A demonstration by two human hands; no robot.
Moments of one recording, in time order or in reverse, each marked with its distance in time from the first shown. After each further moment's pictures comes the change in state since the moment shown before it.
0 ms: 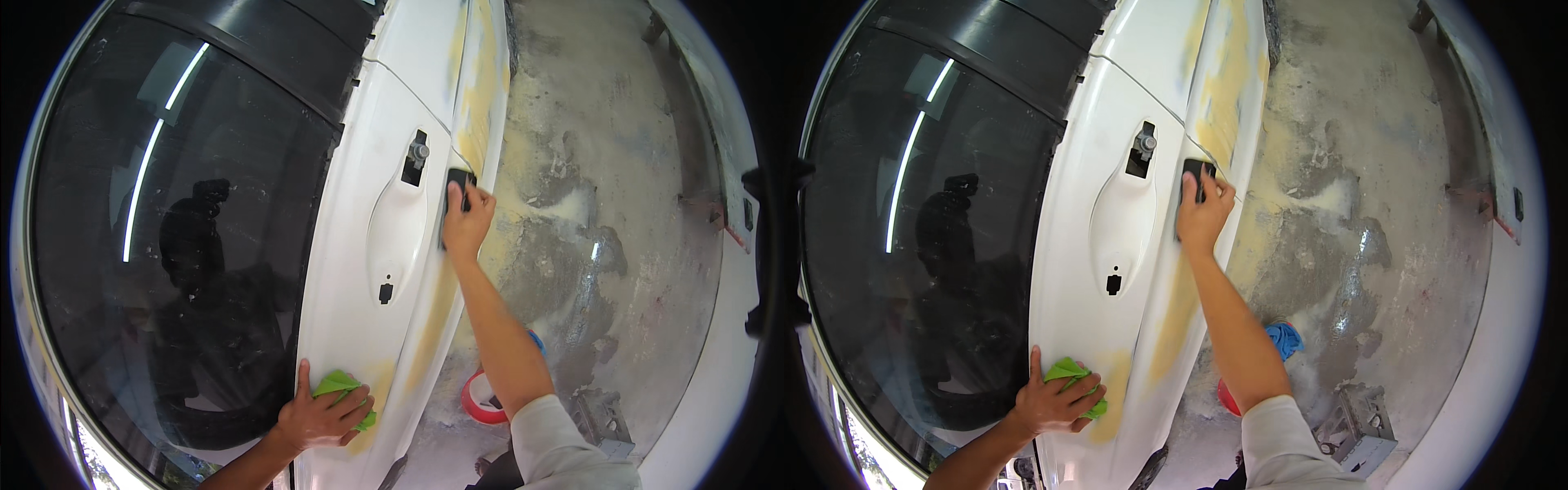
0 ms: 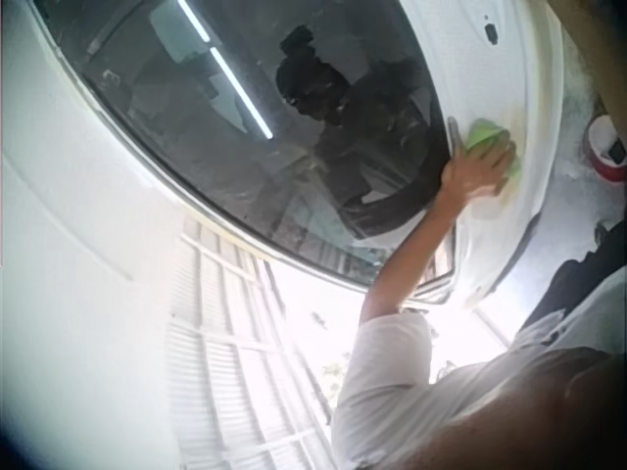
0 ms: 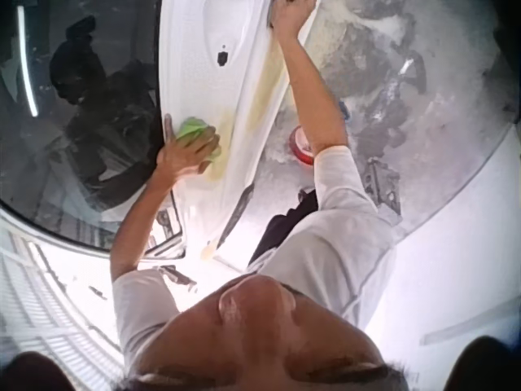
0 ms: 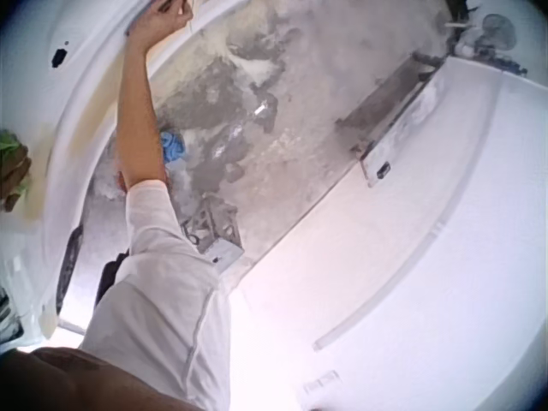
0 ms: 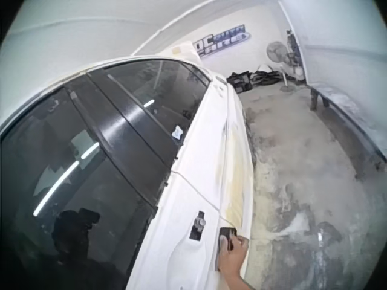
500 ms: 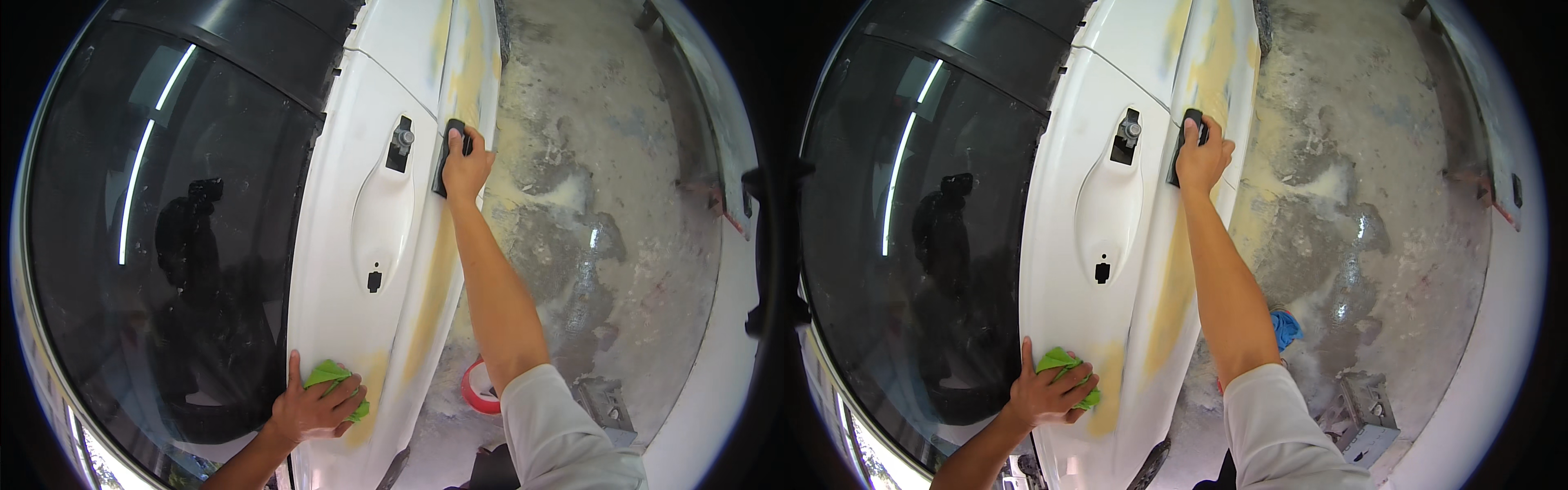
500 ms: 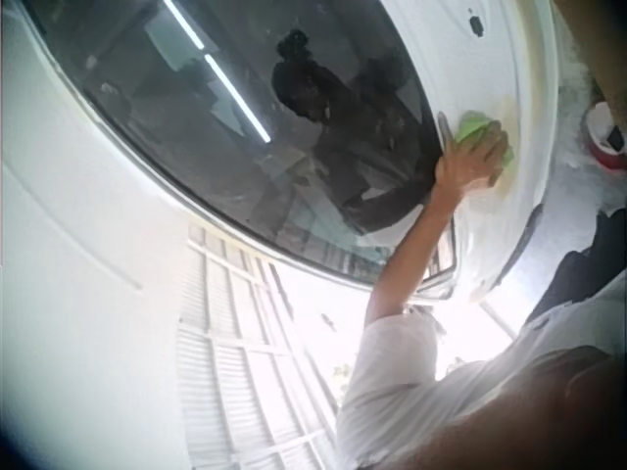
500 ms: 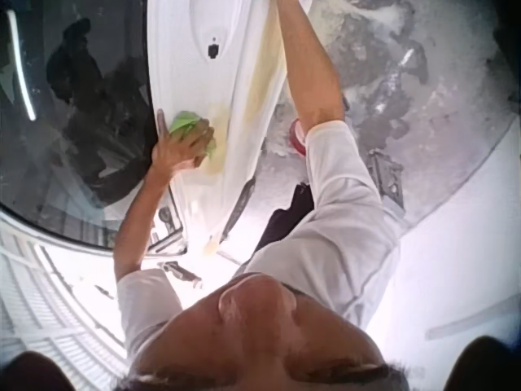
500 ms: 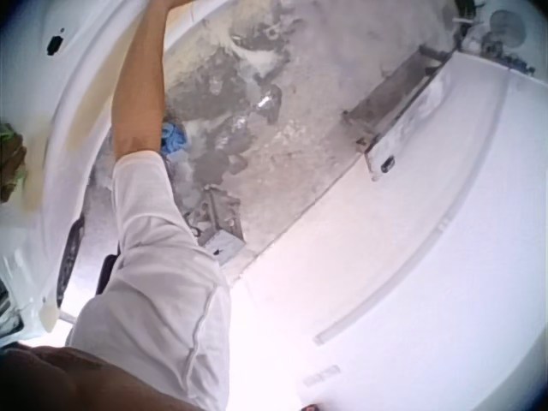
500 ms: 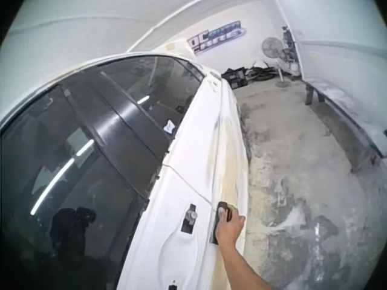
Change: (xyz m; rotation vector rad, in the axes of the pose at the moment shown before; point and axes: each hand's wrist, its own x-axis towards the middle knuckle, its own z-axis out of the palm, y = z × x) left_hand 0.001 0.003 -0.001 -0.006 0.003 -0.036; right_hand 0.022 -0.028 0.002 0.032 0.032 0.117
